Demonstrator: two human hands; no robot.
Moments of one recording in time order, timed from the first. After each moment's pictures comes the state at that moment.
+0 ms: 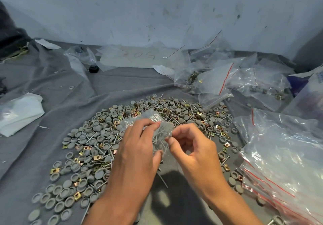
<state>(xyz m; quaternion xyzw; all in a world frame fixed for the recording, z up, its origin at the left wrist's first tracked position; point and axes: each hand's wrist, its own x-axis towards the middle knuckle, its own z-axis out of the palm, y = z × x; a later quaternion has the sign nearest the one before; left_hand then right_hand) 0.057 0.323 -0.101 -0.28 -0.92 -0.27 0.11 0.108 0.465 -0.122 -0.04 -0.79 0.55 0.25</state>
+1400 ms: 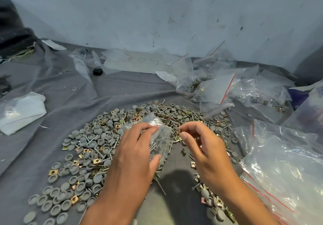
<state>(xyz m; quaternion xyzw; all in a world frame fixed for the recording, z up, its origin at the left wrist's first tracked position) 0.051 0.319 -0.106 -0.26 -0.92 -0.27 0.13 0.097 0.495 -0.106 -0.01 -0.87 0.43 0.23</state>
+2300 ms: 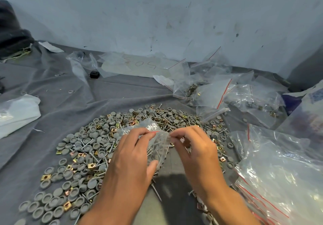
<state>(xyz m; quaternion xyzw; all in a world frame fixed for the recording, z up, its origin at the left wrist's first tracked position) 0.049 0.321 -0.111 -0.28 -0.91 -0.28 0.14 0.086 0.491 -0.120 0.00 -0.90 0.26 0.34</state>
